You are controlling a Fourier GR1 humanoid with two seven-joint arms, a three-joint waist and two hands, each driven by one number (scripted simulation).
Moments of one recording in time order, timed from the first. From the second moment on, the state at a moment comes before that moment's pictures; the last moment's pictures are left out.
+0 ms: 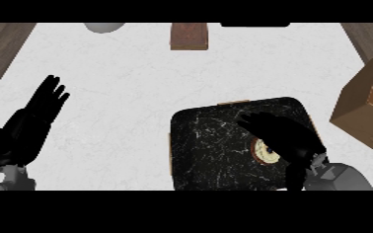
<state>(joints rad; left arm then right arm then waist) -0.03 0.27 0.16 -1.66 0.26 -0.06 0.28 -0.17 -0.38 0.35 -1.72 0.98 0.75 0.01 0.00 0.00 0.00</state>
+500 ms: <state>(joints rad) -0.04 0.23 0.16 -1.65 0.22 -0.06 0.27 -0.18 -0.36 0.34 -1.65 1.05 0.68 -0.09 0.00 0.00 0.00</state>
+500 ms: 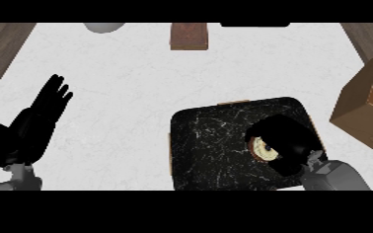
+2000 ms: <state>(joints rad) -0.02 0.21 0.21 -1.67 0.21 -0.10 0.28 0.26 -0.38 0.10 -2.18 1.03 0.47 -0.13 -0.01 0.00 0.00</state>
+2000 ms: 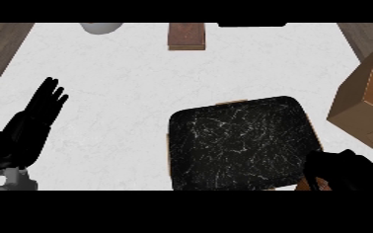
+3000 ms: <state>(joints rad) -0.02 0.21 0.22 -1.66 0.21 -0.10 0.28 -0.19 -0.31 -0.48 -2.29 0.84 0.76 0.10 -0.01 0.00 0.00</state>
